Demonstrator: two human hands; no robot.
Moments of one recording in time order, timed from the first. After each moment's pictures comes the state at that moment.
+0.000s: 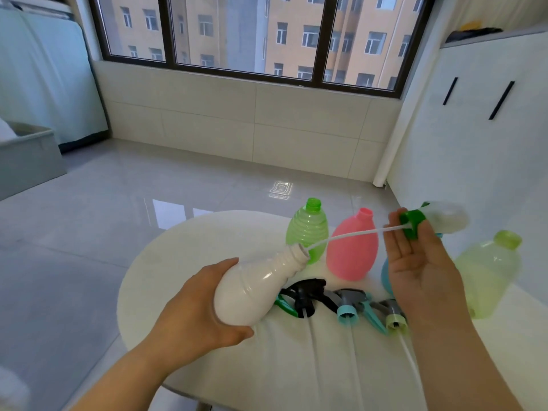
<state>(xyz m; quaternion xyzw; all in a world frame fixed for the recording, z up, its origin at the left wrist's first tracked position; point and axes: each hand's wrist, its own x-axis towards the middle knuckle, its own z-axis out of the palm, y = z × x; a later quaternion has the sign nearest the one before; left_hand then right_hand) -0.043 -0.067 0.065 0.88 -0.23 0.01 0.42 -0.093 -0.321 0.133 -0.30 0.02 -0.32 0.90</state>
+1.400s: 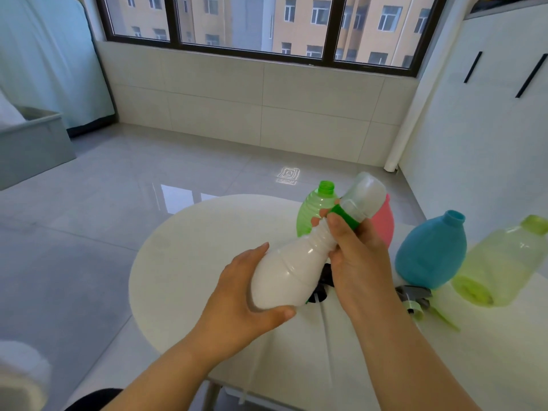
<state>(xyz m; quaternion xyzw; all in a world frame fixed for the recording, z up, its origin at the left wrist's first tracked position) -0.057 -0.097 0.056 0.83 -0.23 -0.02 0.51 -0.070 -0.252 0.112 -0.55 0.04 -0.22 0.81</state>
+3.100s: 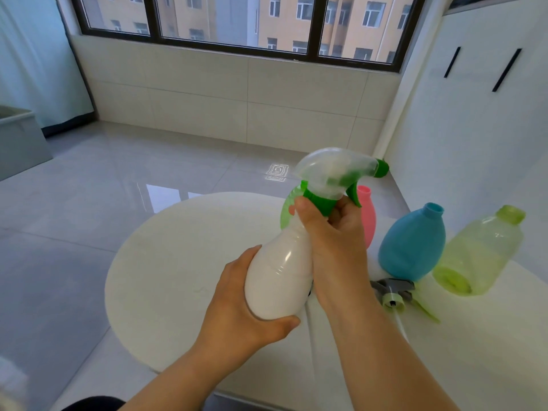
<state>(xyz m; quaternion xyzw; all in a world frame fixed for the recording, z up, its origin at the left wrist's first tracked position) -0.071 -0.123 0.055 0.80 -0.20 0.01 0.57 -0.071 -0.241 0.129 -0.64 0.08 -0.27 0.72</state>
